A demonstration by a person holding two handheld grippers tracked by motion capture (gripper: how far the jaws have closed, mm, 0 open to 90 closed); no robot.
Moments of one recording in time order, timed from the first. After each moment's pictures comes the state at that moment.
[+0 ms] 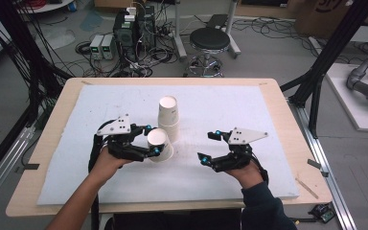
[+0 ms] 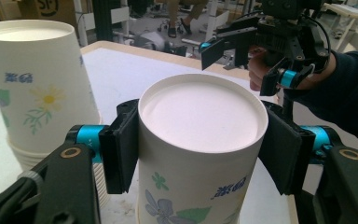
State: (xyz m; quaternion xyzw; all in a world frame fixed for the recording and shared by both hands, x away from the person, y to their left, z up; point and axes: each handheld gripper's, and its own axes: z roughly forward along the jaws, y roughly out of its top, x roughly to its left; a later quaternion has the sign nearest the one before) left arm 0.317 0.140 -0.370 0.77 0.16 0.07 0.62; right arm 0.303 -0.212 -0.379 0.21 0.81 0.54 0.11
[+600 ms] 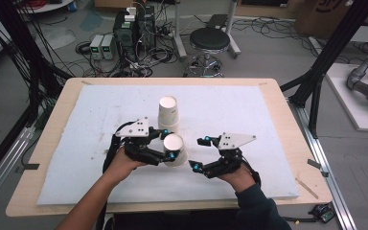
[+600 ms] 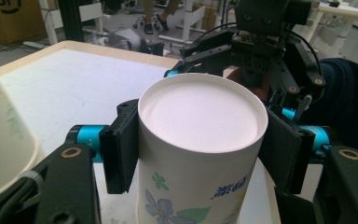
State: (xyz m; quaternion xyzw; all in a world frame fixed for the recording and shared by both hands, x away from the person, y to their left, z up) left arm 0.318 0.097 -0.373 0.77 0.12 0.03 0.62; right arm 0.299 -0.192 -0.393 0.17 0.82 0.54 0.08
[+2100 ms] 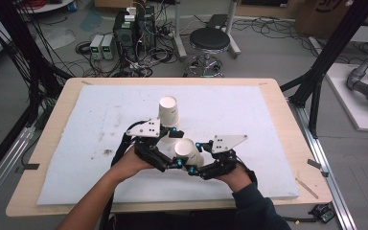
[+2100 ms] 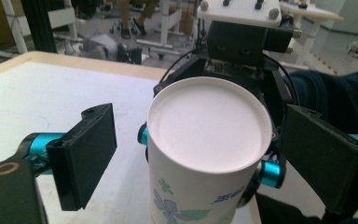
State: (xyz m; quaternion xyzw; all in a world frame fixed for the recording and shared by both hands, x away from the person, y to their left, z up) left arm 0.318 0.077 -0.366 0.78 0.08 0.00 0.62; right arm 0.302 -0.180 -0.397 0.12 0.84 0.53 0.05
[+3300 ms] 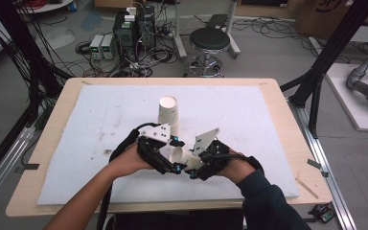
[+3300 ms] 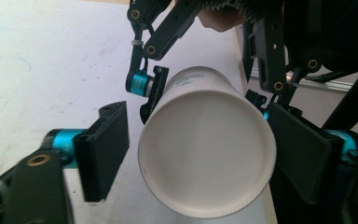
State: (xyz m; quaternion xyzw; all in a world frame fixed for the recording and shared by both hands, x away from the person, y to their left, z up) left arm 0.323 0.067 -0.368 0.87 0.05 -0.01 0.49; right arm 0.306 -0.150 -0.368 0.06 0.95 0.30 0.08
